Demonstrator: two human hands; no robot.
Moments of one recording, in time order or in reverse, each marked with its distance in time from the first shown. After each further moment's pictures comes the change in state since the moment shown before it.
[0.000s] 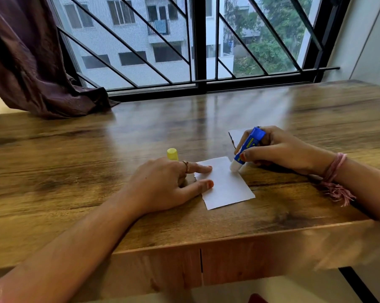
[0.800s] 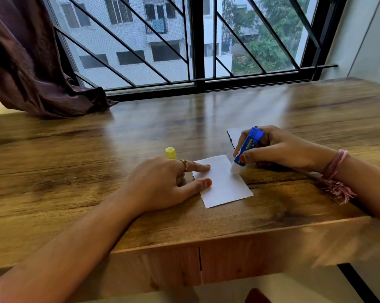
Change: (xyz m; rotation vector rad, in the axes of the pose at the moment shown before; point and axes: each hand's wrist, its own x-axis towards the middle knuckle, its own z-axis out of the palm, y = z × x) left_hand -0.001 -0.003 0.002 -0.004 0.028 -0.010; right_hand -0.006 -0.010 -0.001 -0.009 -0.072 0.015
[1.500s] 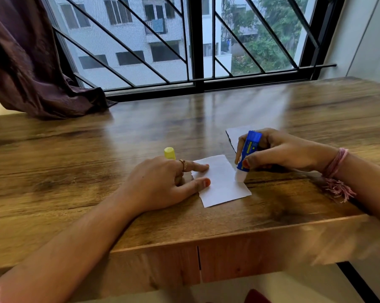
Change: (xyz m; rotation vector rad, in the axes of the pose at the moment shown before) left_hand 0.000 0.004 -0.001 0.027 -0.026 -0.012; right_hand -0.004 0.000 -0.001 0.034 -0.112 0.017
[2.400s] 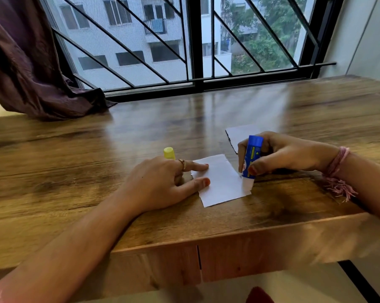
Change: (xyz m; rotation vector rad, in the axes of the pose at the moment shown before) left_hand -0.001 -0.002 0.000 -0.026 0.017 0.026; right_hand -0.004 -0.003 0.000 -0.007 -0.142 -0.032
